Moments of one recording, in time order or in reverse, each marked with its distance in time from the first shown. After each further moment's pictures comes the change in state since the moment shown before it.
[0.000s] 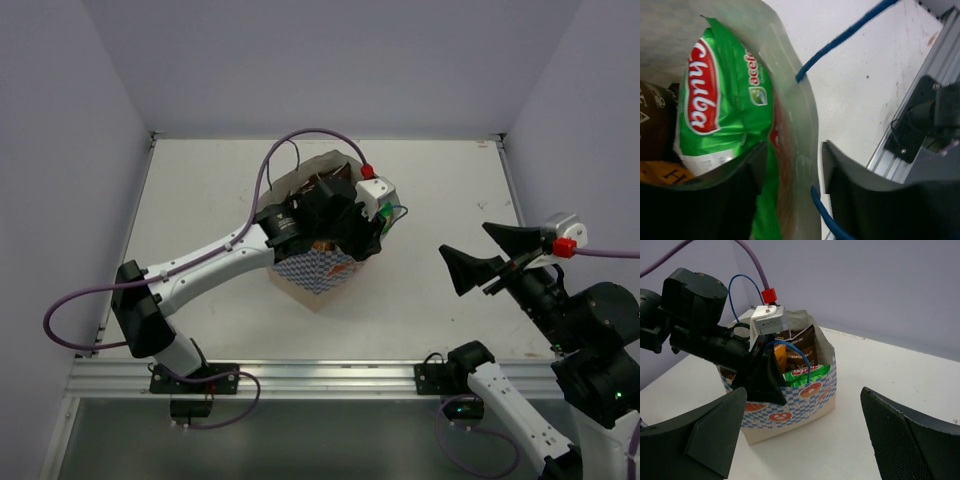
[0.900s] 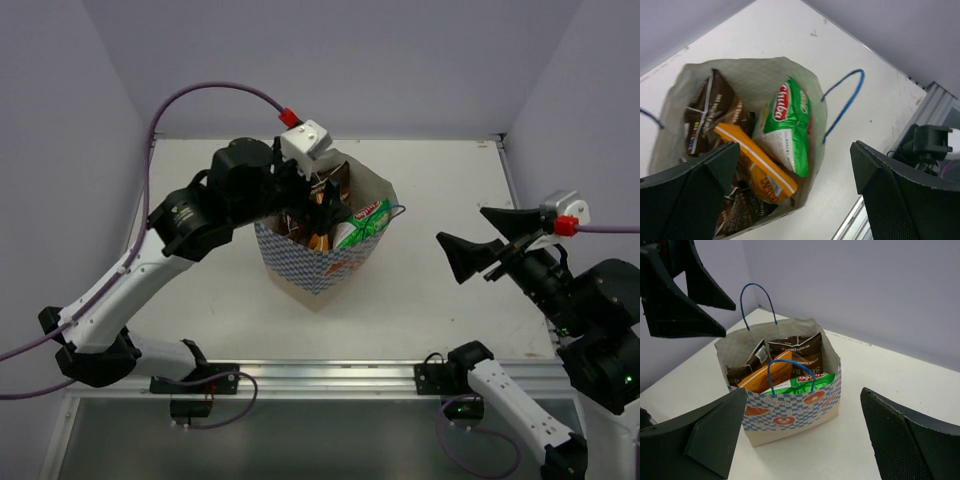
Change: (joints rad) left arm 0.058 -0.238 0.264 -0.255 -0.114 0.017; right arm 0.000 0.110 0.126 -0.030 -0.030 -0.021
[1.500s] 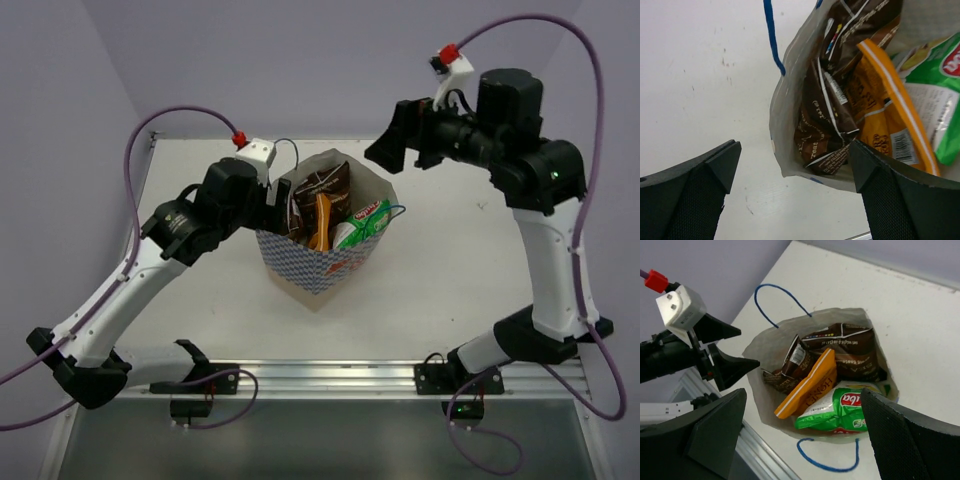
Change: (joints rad) left arm 0.204 -0.144 -0.253 -0.144 -0.357 -0.089; right arm 0.029 0.900 0.903 -0.388 -0.178 0.148
